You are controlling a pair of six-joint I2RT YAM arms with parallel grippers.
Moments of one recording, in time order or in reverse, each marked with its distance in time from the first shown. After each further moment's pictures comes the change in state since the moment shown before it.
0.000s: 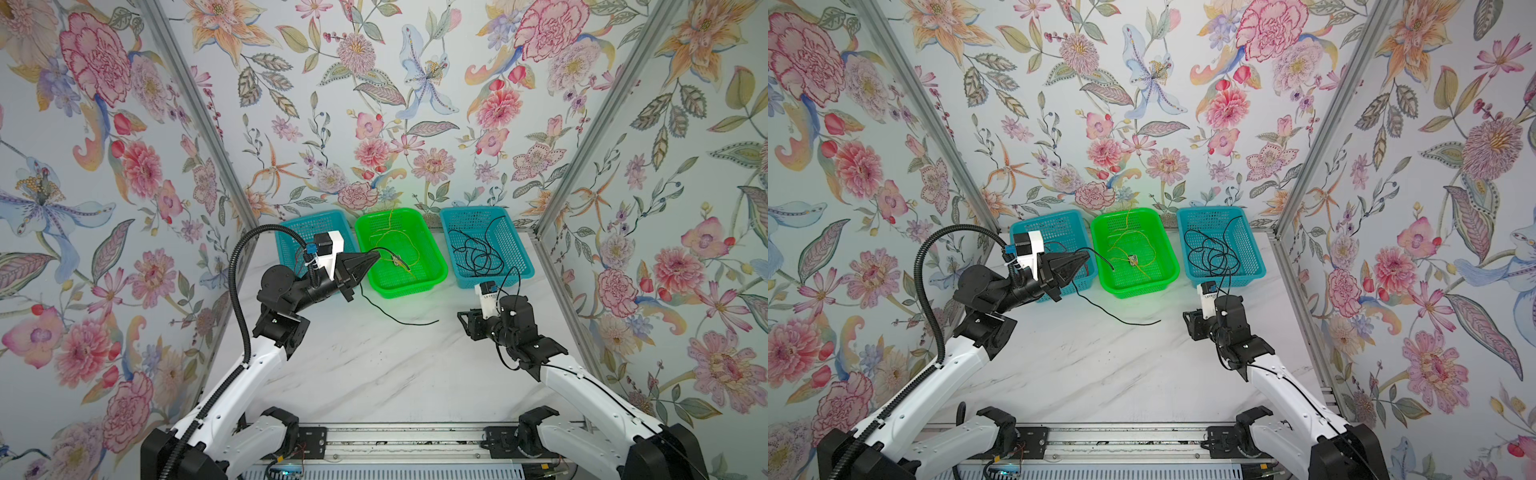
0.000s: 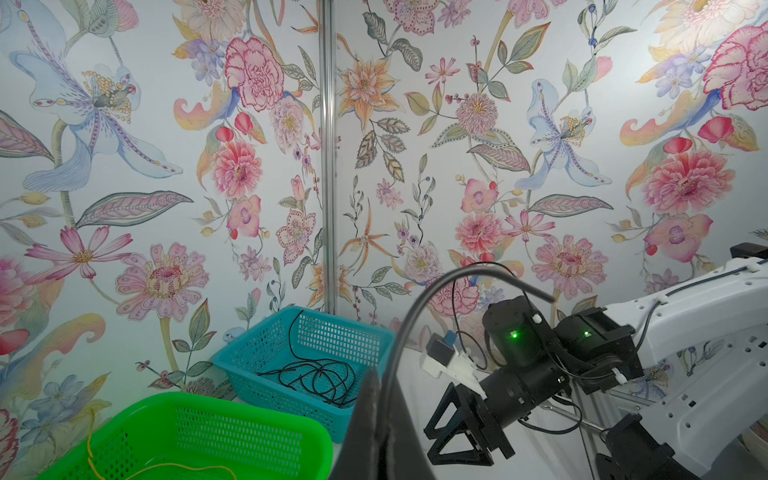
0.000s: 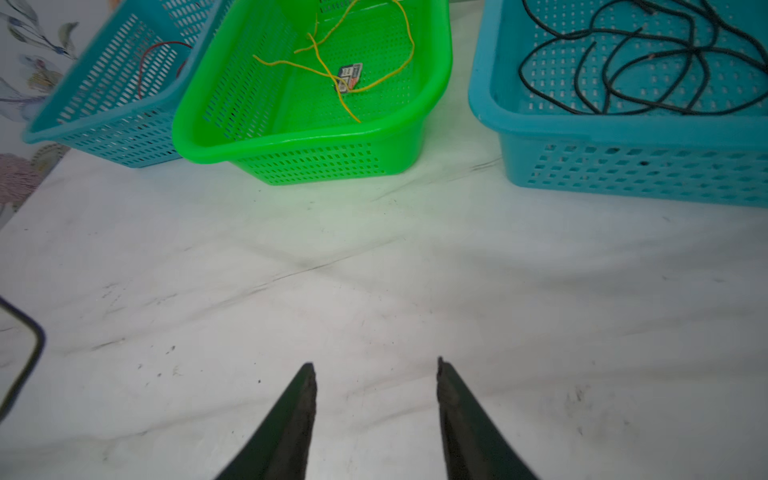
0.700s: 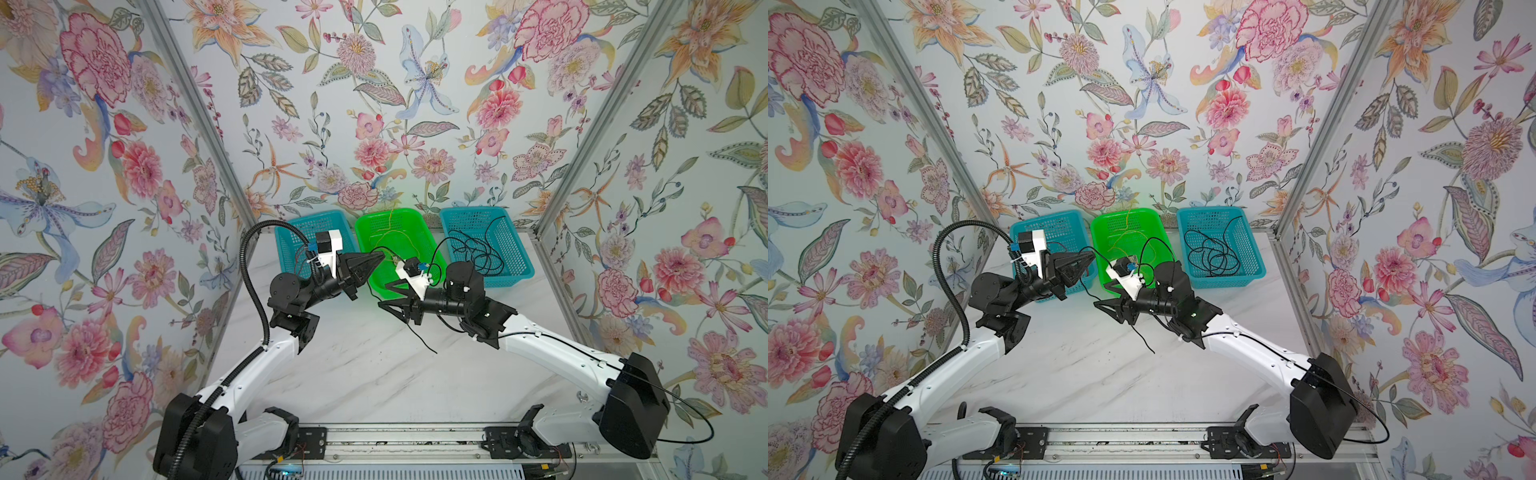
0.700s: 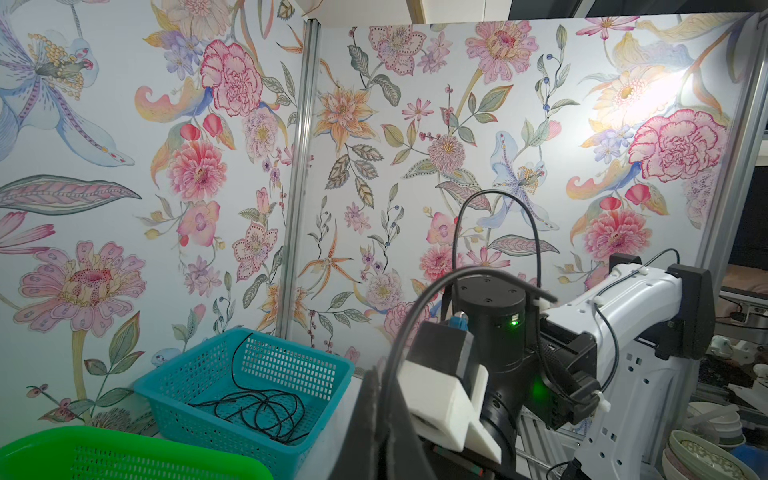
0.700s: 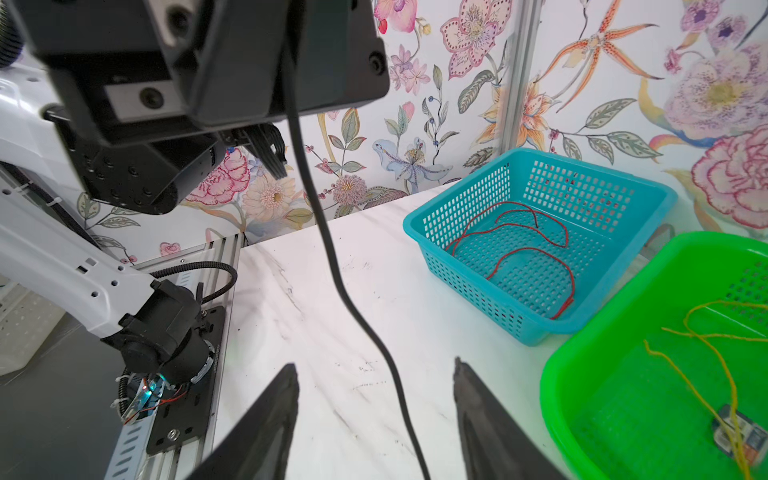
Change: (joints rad) left arm 0.000 0.130 -0.080 0.392 0.053 -0.277; right arm 0.423 0.421 0.503 0.269 -0.307 -0.194
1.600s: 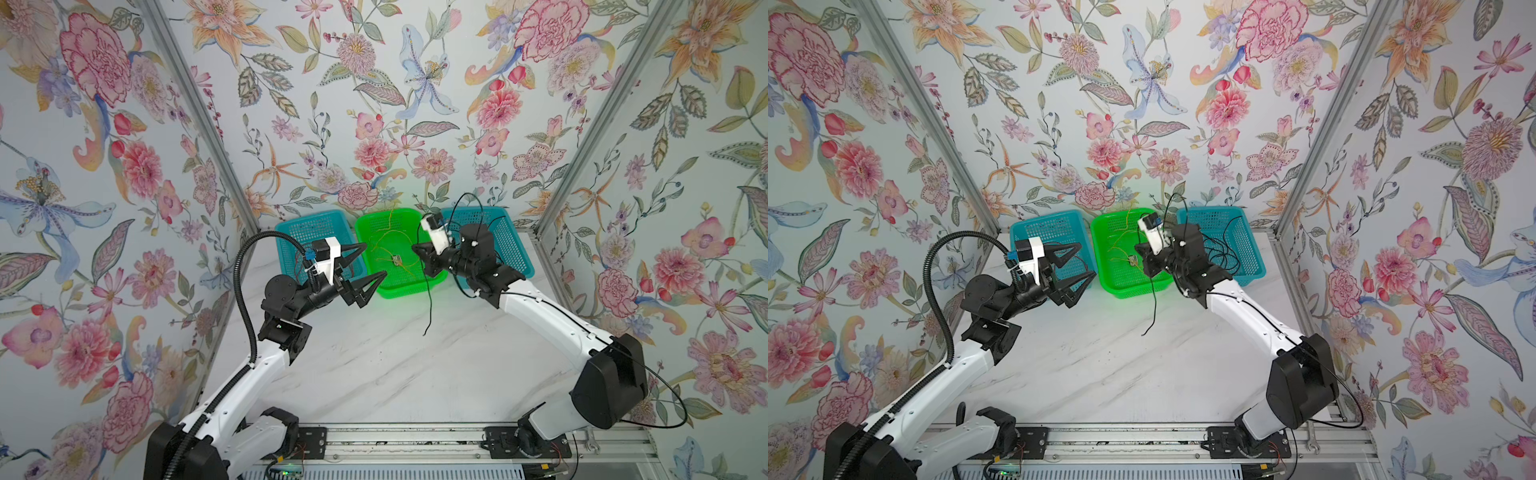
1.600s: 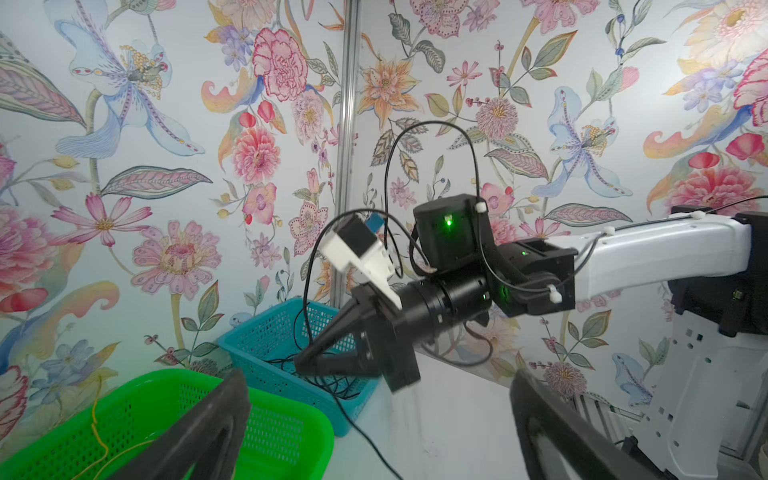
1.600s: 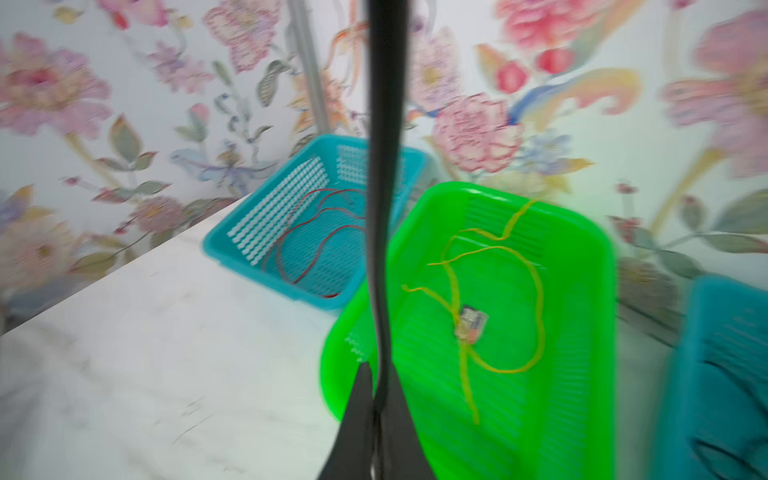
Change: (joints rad) left arm 0.006 -0.142 -0.029 -0.312 -0.117 0.245; right arm -0.310 0.164 0.339 -0.274 0.290 -0.024
